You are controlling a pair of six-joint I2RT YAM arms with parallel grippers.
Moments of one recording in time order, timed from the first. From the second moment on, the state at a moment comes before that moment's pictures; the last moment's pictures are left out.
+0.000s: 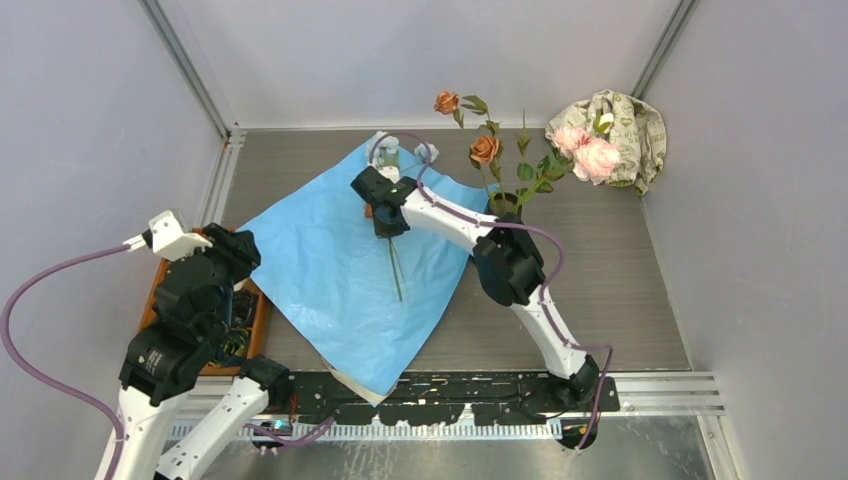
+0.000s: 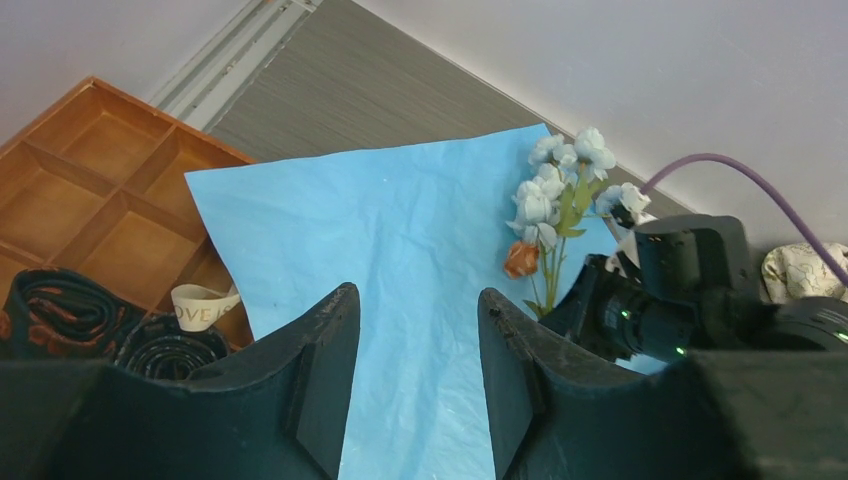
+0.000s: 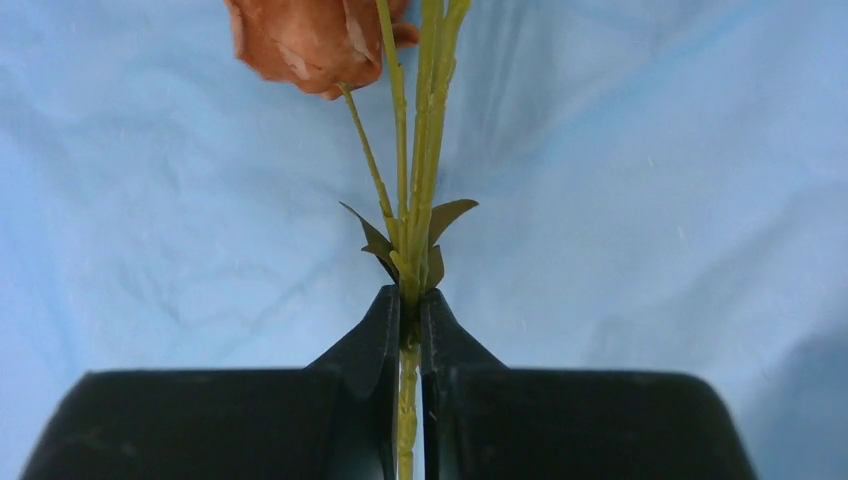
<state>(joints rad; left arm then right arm) -0.44 0.50 1.03 -0.78 -0.66 -0.57 0.84 2.40 2.11 -0.80 0.26 0.58</state>
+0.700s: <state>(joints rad) -0.44 0.51 1.00 -0.78 -0.62 -0.58 1.02 2.01 1.59 -0.74 0.28 0.68</state>
